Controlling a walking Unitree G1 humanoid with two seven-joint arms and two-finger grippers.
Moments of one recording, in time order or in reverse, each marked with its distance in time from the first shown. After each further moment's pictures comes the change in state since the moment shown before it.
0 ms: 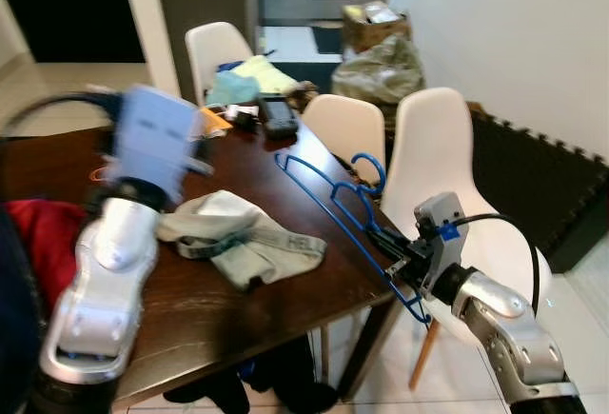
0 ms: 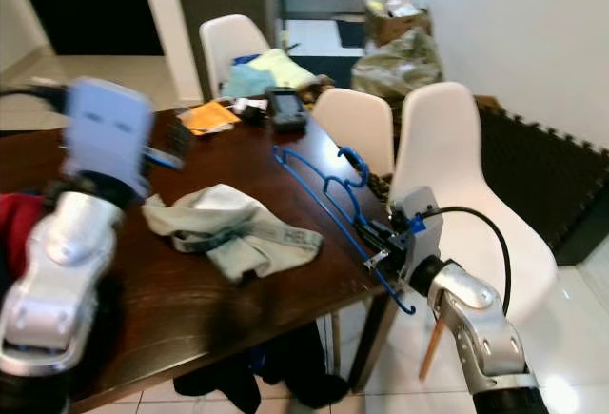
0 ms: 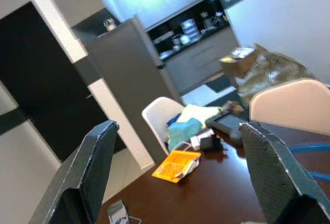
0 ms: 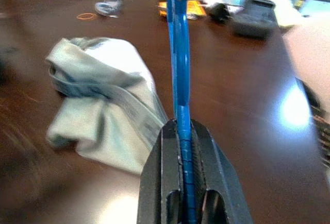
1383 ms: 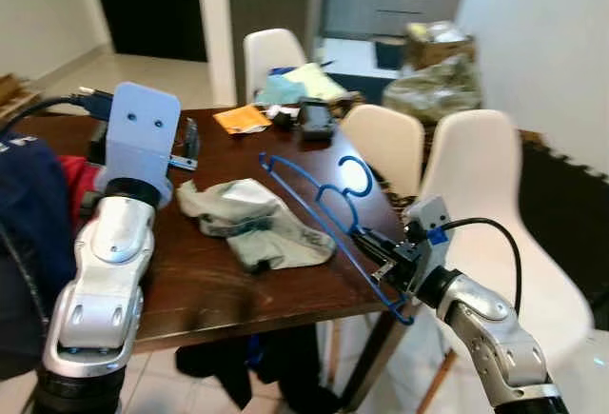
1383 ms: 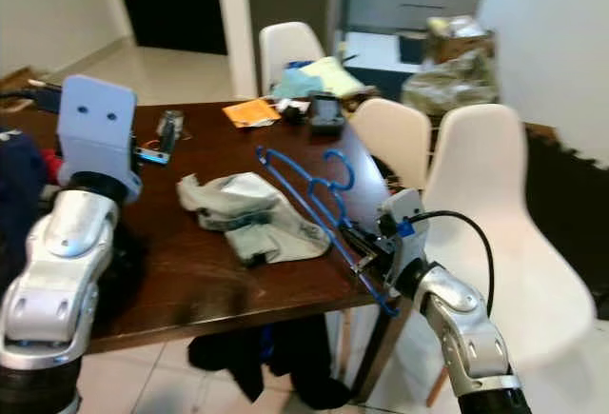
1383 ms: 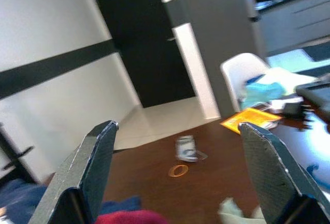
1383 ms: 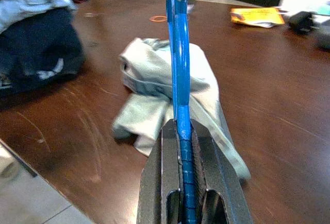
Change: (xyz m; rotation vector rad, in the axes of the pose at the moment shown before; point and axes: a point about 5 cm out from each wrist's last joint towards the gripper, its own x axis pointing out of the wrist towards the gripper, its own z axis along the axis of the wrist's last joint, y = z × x) left arm 0.002 0.034 -0.009 -0.041 0.135 0.266; right arm 0.009 0.016 -0.003 0.034 -0.029 0.080
